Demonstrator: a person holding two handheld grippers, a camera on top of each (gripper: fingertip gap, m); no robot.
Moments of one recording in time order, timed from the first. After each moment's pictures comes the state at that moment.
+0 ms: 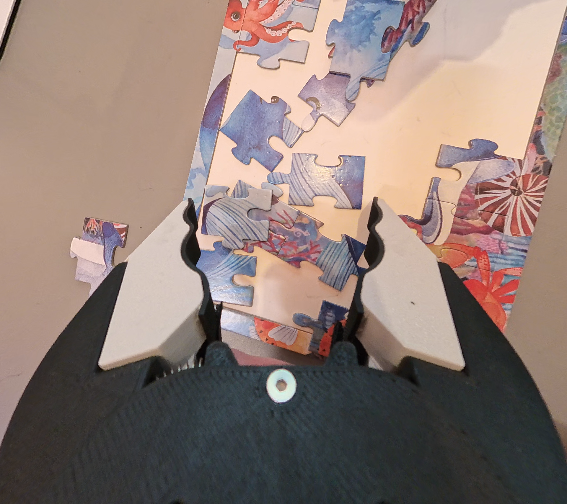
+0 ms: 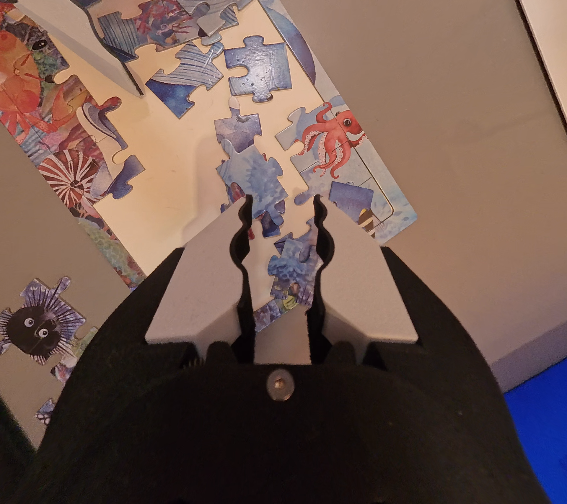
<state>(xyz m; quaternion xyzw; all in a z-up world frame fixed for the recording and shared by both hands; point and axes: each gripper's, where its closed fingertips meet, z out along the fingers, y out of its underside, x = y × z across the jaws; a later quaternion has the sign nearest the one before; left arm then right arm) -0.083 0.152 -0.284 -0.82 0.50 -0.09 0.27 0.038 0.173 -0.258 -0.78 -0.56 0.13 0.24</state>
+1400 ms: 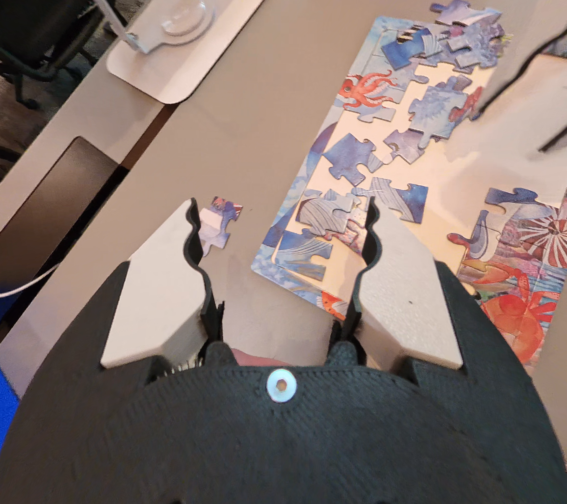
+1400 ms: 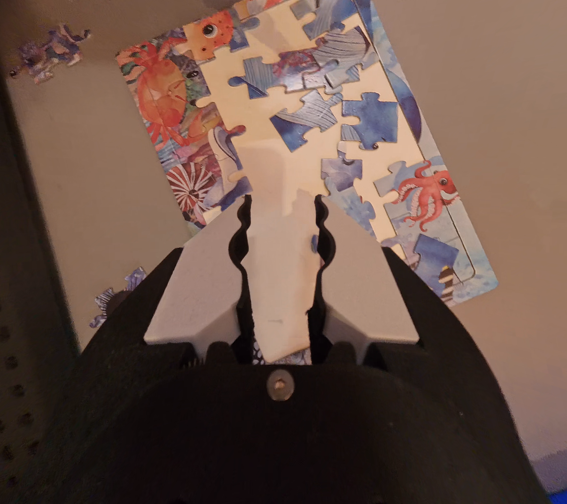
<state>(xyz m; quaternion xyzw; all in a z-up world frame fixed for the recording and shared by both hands) -0.132 0.186 -0.213 -0.82 0.41 -0.07 0.41 -0.002 0.107 -0.244 -0.72 -0.63 0.20 0.22</state>
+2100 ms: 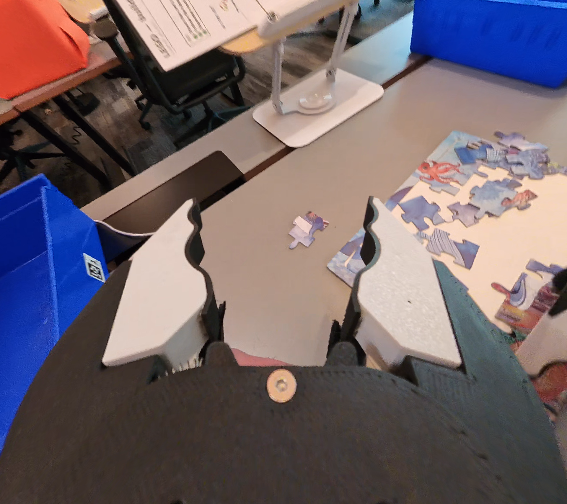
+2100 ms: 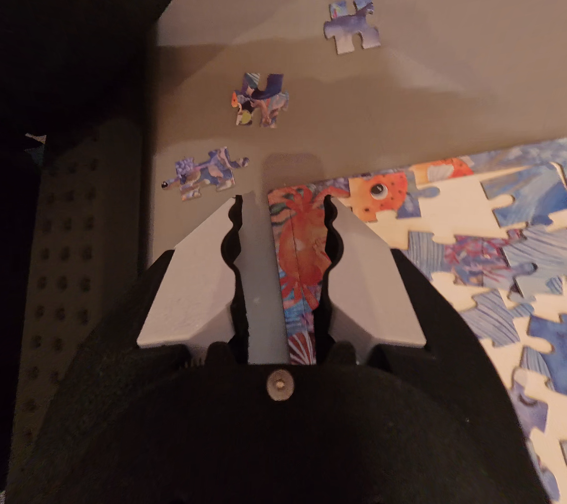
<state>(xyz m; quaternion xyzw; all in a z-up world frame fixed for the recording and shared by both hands) -0.222 0.190 -0.123 -0.79 0.25 -0.06 0.55 -0.136 0.001 -0.257 -0.64 -0.69 0.30 0.18</state>
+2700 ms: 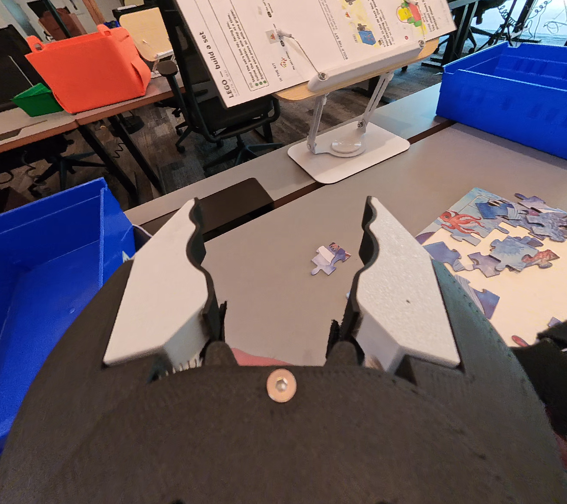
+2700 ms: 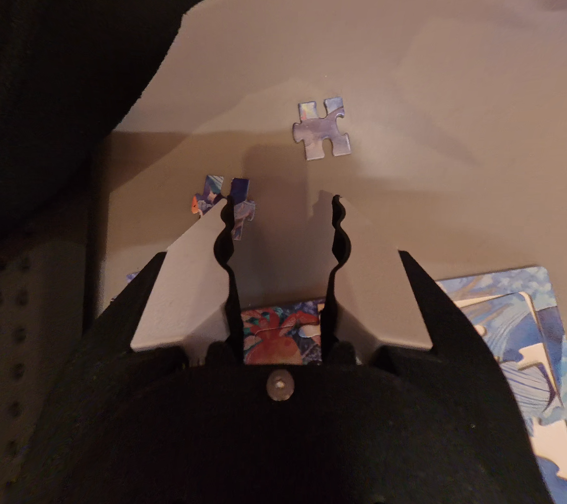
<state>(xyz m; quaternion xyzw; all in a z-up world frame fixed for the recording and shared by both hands) -0.251 0.194 -0.091 -0.76 0.18 -0.05 0.62 -0.227 0.015 -0.262 -0.63 -0.69 0.28 0.21</state>
